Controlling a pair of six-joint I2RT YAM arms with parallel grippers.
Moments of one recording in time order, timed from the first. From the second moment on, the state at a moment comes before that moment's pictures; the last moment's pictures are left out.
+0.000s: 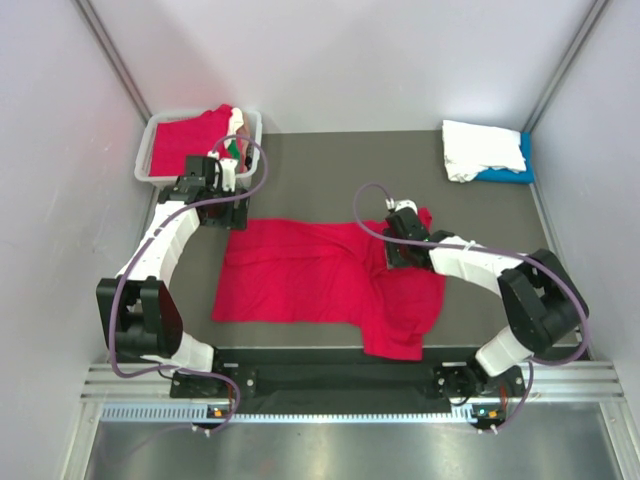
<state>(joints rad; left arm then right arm) -0.05 1.50 1.25 -0.72 0.08 0.09 0.58 1.55 0.84 -0.26 0.26 0.31</state>
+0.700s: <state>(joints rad) -0.05 1.49 1.25 -0.73 0.08 0.10 0.51 1.62 0.97 -0.24 0.22 0.31</state>
